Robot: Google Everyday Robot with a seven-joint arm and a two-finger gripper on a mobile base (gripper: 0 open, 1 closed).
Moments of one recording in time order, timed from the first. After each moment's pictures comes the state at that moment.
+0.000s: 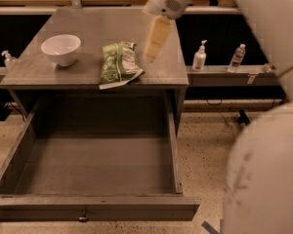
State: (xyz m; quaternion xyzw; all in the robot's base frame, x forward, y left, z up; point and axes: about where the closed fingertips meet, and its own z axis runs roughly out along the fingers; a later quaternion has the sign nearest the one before) arm 0.665 -0.019 0.967 -0.69 0.67 0.06 0.25
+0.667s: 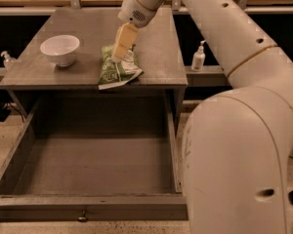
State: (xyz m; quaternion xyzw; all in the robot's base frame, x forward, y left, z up) arm 0.727 0.064 0.930 -0.67 0.67 0.11 0.30
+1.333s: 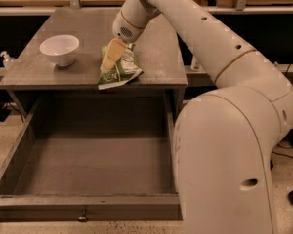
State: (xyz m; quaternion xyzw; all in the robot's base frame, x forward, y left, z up) arm 0.744 0.090 0.875 -0.62 0.73 0.13 0.27
